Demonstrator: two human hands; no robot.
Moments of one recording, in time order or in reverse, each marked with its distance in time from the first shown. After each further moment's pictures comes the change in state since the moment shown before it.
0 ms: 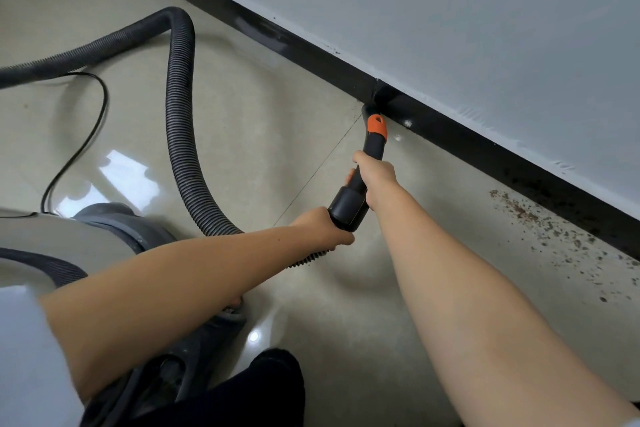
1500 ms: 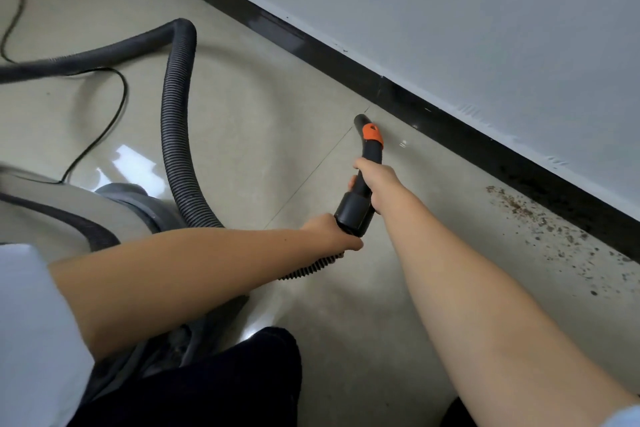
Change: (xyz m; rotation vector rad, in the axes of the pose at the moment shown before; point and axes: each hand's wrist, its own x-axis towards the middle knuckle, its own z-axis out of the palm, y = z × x) left_hand -0.035 -0.006 0.027 -0.099 0.000 -0.031; right_hand -0.023 0.017 -0.015 -0.077 -0.074 0.012
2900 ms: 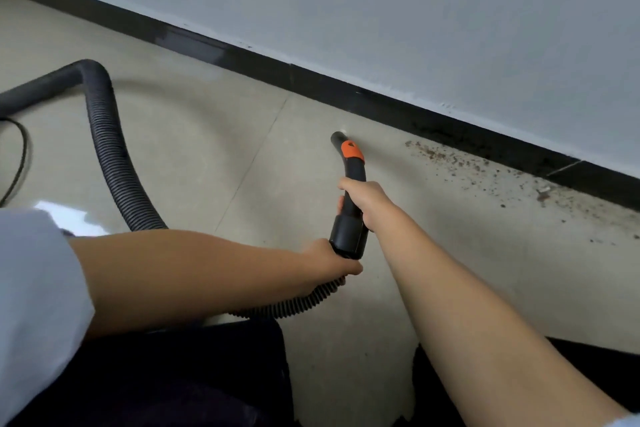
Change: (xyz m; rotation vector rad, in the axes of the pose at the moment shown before) left_hand -0.042 -0.004 0.083 0.024 -0.264 0.041; right_hand -0.048 0.056 -0.090 0.040 0.118 -0.011
